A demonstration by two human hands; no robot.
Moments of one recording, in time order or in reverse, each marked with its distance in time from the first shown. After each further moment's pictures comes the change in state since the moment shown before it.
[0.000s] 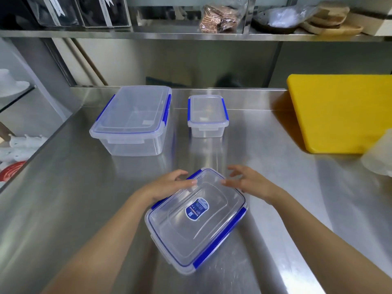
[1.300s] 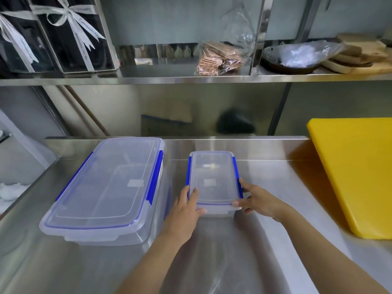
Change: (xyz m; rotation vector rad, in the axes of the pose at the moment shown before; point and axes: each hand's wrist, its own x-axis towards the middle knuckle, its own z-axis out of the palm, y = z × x) left_hand 0.197 0.057 -0.033 0.607 0.438 0.254; right_hand 0.204 -0.022 -0.105 0.070 -0.090 -0.034
